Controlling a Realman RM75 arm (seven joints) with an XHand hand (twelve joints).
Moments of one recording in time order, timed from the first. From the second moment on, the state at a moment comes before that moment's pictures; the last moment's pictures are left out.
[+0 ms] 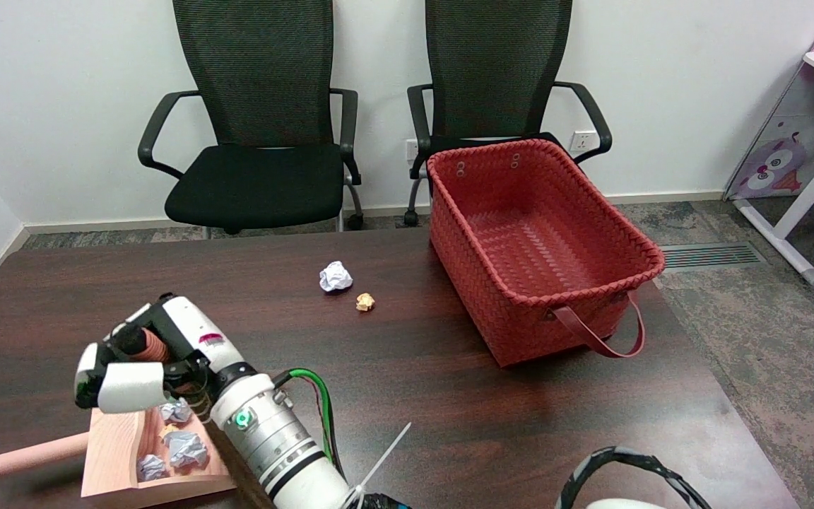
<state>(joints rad) 0.29 -1.86 0.54 -0.82 -2.22 0.87 0.65</state>
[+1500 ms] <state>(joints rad) 0.45 -1.53 0.56 -1.05 -2.42 0.98 1.68</state>
